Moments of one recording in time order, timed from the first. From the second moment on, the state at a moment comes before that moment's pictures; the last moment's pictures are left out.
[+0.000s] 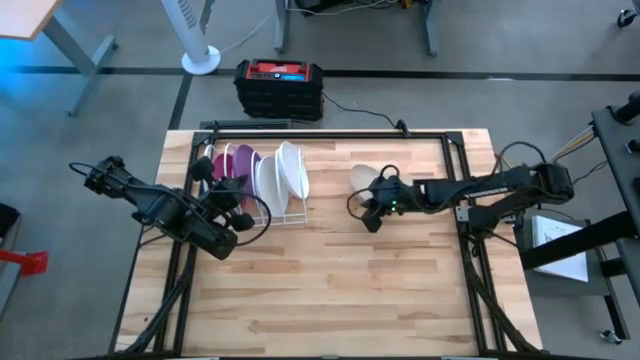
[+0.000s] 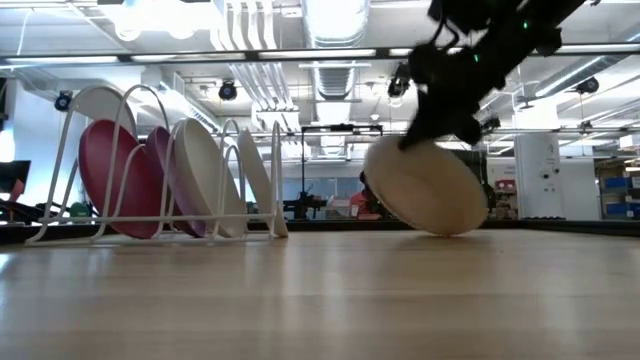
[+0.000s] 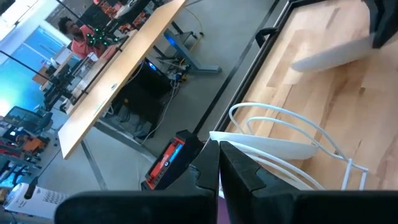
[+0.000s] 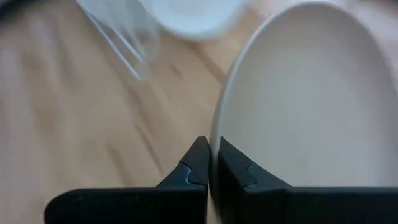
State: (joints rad) left arm -0.50 1.29 1.44 -1.50 -1.17 -0.69; right arm -0.04 1.34 0.72 -0.19 0.20 0.52
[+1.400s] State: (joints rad) left arm -0.50 1.28 1.37 -1.50 -1.17 -0.70; right arm 0.00 1.50 0.81 0.97 0.10 0.28
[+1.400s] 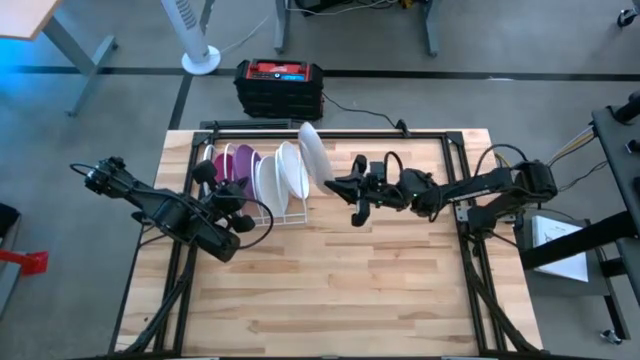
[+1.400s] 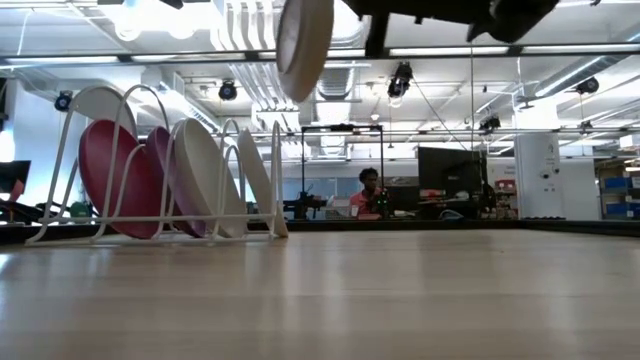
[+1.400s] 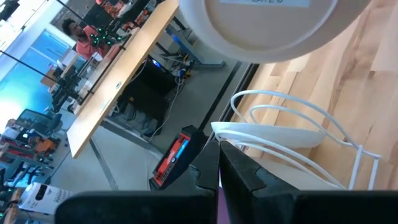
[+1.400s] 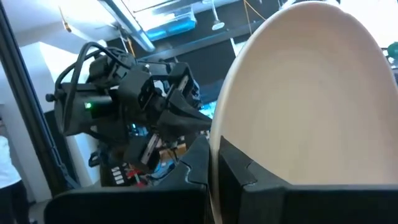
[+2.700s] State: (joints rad) left arm -0.50 1.22 1.37 -1.55 -1.35 -0.66; right arm 0.00 1.87 1.22 0.97 0.19 0.26
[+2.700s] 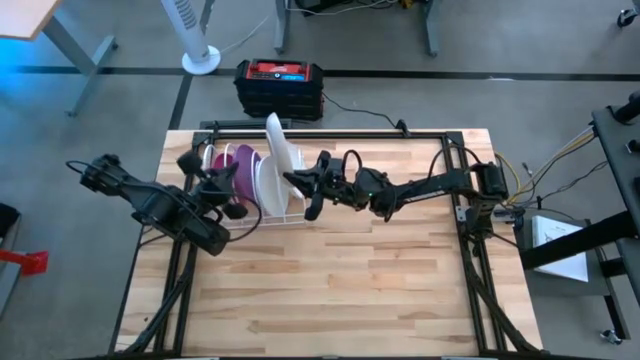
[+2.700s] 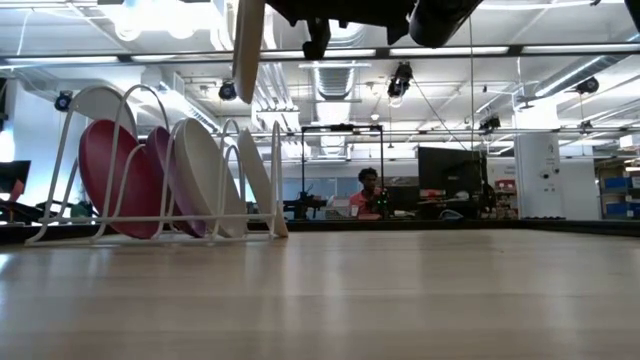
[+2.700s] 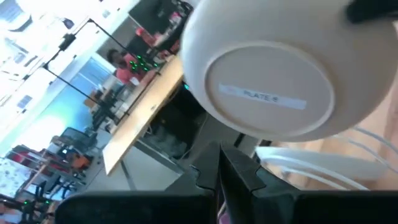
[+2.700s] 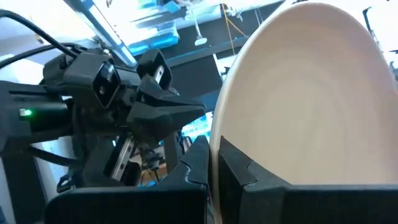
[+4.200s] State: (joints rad) left arm -0.50 1.16 1.36 -1.55 -1.30 -0.67; right arm 0.09 2.21 1.50 1.04 0.33 -0.14
